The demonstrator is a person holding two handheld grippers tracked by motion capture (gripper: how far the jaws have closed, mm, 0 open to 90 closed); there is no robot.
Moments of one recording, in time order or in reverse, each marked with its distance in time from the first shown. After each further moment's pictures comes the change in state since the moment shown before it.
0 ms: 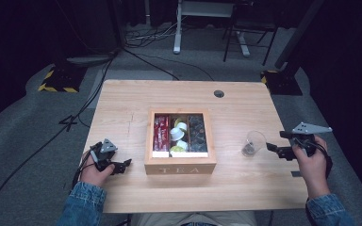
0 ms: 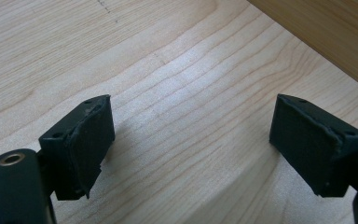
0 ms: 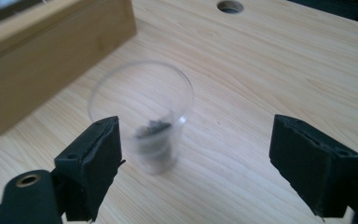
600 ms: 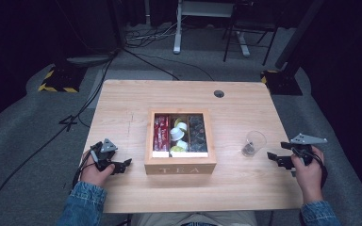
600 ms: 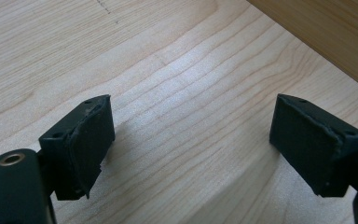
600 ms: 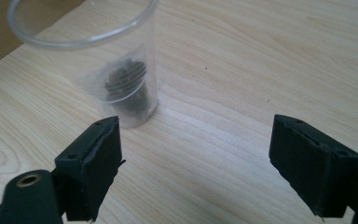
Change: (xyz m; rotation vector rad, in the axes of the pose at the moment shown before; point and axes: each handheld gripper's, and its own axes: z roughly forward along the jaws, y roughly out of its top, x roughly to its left) left arm 0.000 0.001 0.001 -0.002 0.000 0.000; right arm -0.010 -0.048 0.021 0.052 -0.022 0.062
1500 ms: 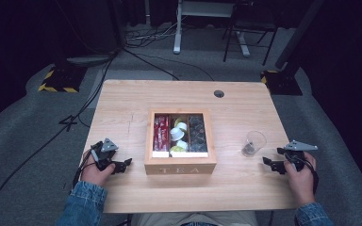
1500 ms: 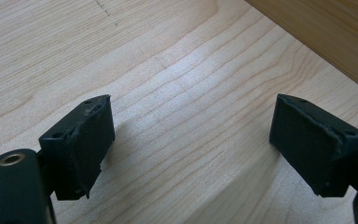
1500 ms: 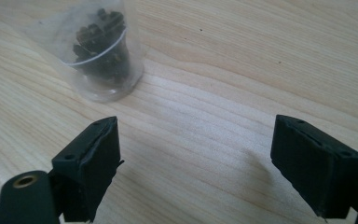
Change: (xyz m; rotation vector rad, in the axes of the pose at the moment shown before) left arm 0.000 0.002 0.001 0.000 0.002 0.001; right arm 0.005 -0.027 0.026 0.017 -0.060 0.035
